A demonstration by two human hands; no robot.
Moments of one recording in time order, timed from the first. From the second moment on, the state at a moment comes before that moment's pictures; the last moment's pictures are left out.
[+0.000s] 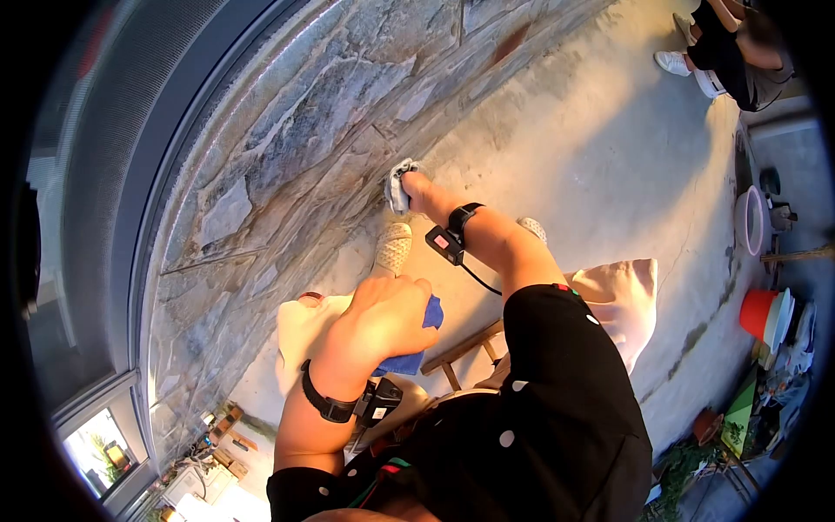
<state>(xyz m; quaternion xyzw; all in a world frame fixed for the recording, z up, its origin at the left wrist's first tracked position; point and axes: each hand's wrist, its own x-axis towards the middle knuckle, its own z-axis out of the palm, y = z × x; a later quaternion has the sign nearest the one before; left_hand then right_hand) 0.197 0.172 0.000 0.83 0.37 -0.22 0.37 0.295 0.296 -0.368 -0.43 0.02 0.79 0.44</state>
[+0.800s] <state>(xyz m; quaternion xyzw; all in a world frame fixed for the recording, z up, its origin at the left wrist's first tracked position) 0.199 0.168 -0.007 0.83 0.37 -0.23 0.36 0.197 0.244 -0.332 -0.42 -0.10 0.86 0.26</state>
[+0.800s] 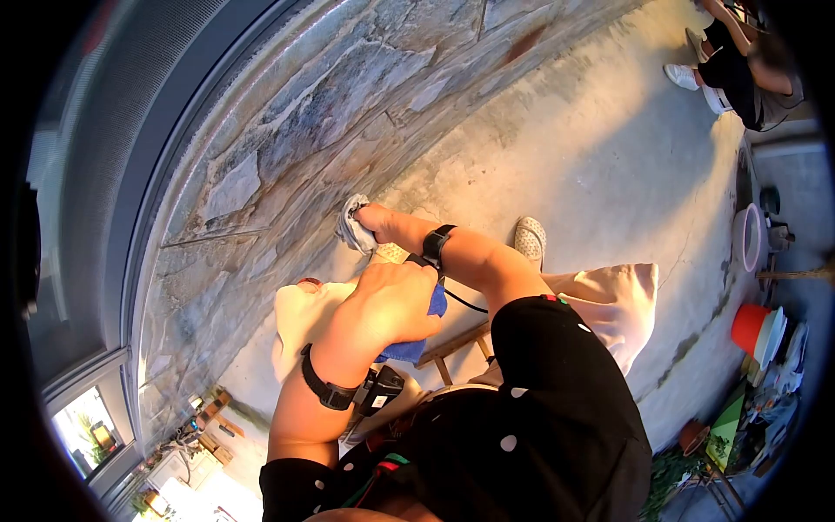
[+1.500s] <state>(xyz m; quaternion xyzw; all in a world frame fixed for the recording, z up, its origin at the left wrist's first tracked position) 0.187 0.176 0.037 0.83 0.23 0.08 0.50 0.223 0.268 -0.248 -0.48 0.00 0.77 0.42</state>
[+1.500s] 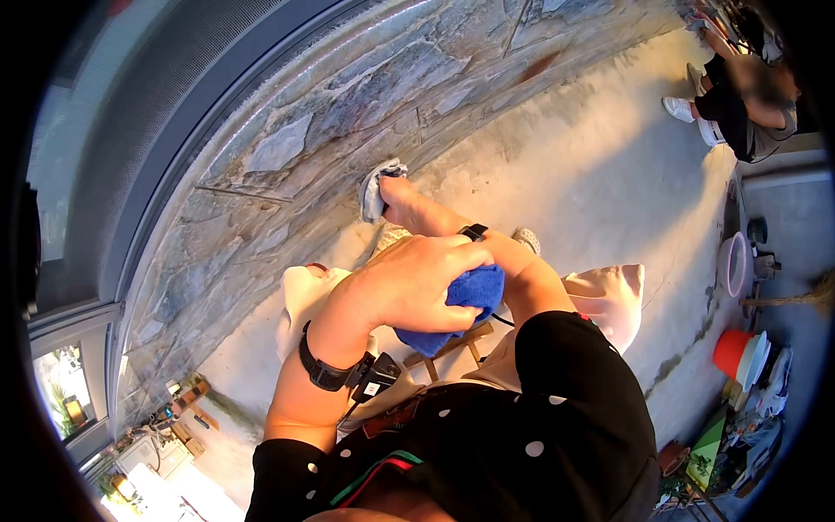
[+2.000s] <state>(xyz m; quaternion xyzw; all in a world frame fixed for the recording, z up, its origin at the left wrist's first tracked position) 0.207 0.174 0.035 0.79 0.22 0.40 0.40 0.382 0.319 -0.125 -0.40 -0.06 0.57 0.72</state>
